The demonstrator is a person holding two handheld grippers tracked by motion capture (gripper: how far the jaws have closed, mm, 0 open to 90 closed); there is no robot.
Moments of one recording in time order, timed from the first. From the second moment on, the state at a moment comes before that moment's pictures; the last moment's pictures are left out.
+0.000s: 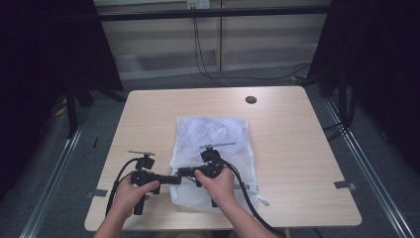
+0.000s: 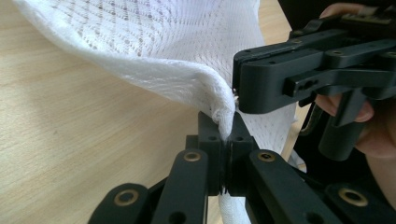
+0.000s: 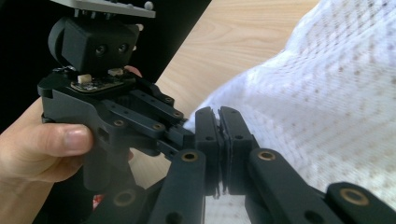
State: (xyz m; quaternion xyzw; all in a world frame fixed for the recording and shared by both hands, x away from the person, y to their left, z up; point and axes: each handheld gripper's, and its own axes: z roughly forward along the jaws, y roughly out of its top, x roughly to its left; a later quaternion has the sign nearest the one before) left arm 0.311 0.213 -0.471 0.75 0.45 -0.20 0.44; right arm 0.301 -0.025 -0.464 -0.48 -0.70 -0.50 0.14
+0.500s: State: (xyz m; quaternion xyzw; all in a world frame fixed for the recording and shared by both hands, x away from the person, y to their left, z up) left arm 0.311 0.218 -0.470 0.74 0.46 -0.20 0.45; right arm 0.303 -0.041 -0.468 -0.49 -0.70 -0.50 0.15
